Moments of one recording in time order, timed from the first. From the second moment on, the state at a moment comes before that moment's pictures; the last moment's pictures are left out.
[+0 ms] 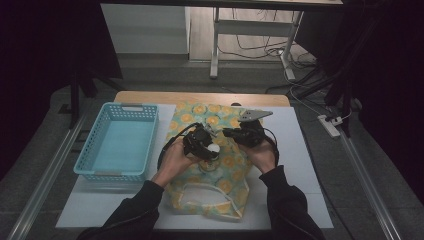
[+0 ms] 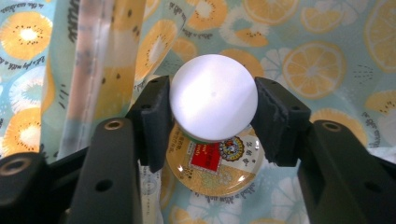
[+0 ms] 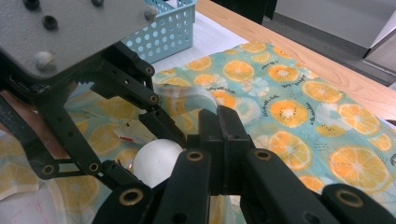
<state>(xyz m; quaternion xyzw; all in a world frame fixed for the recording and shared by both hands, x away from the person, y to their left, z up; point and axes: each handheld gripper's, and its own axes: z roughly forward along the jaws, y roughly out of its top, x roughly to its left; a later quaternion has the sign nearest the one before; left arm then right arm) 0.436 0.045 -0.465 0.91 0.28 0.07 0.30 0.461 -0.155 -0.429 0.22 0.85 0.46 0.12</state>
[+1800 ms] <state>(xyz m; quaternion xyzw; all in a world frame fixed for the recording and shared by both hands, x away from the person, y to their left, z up) 0.361 0.098 -0.470 0.87 0.27 0.02 0.41 0.458 -0.152 -0.429 0.21 0.85 0.46 0.11</state>
